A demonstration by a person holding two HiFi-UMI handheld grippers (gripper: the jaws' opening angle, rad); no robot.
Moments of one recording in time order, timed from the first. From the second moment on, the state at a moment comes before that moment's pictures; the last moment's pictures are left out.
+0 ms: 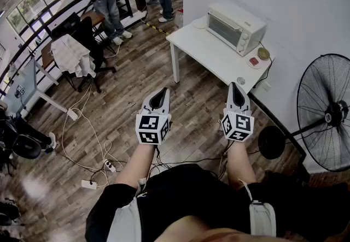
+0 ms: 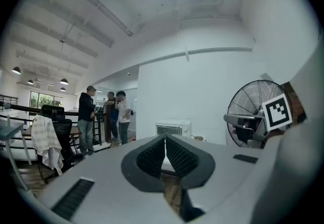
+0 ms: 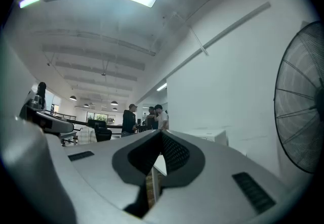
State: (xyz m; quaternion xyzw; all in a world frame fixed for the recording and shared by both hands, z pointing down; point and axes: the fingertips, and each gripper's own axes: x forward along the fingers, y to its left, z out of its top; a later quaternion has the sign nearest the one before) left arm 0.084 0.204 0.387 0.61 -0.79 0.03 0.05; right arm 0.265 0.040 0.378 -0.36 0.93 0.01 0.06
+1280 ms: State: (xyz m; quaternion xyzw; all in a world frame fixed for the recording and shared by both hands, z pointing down) left arm -0.012 0.262 0.401 0.65 -0.75 0.02 0.04; right arm 0.185 0.116 0.397 -0.42 0.91 0.00 0.05
